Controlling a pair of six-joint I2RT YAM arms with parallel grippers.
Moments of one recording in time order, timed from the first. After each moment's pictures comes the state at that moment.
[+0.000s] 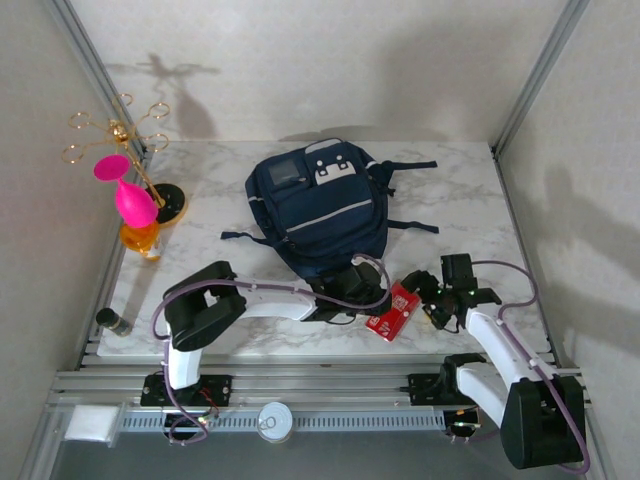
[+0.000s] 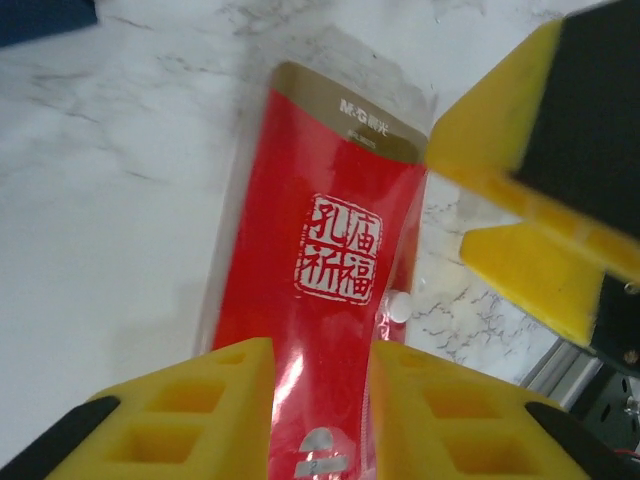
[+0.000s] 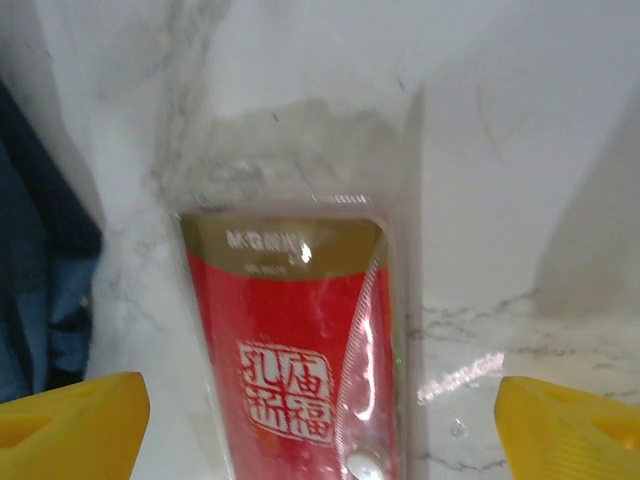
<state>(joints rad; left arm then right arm) -1.11 1.93 1.14 0.04 0.02 -0.89 0.14 0.96 0.42 -0.56 -0.26 0.92</state>
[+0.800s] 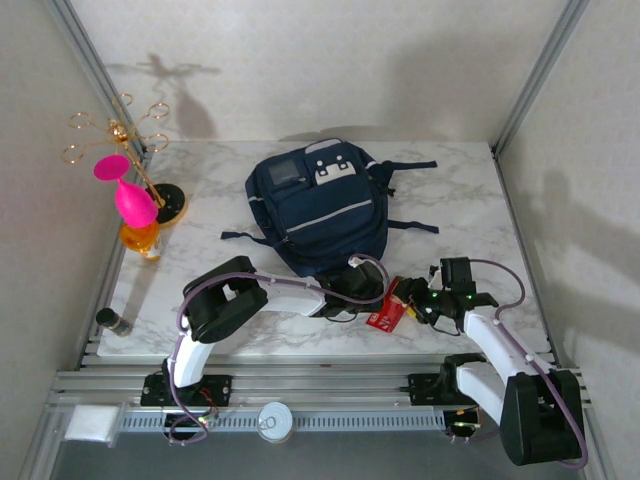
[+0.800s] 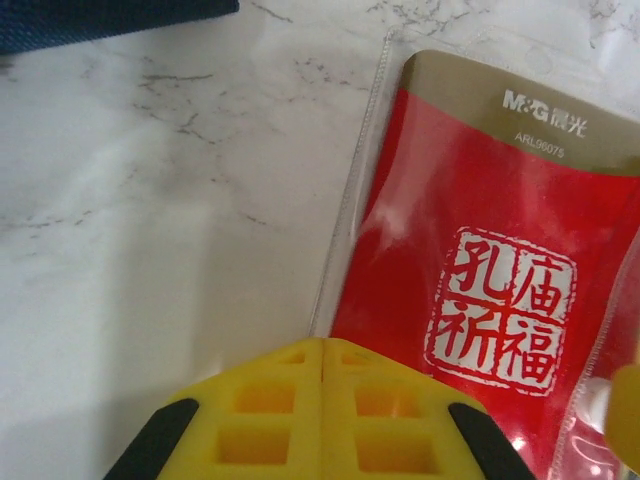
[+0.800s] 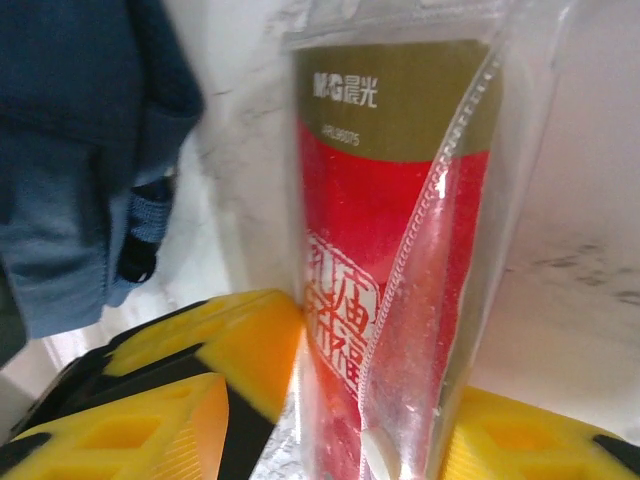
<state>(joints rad) -1.07 2.05 1.18 0.04 0.00 -0.97 0.14 0.97 0.37 -0.42 -0.54 0.82</state>
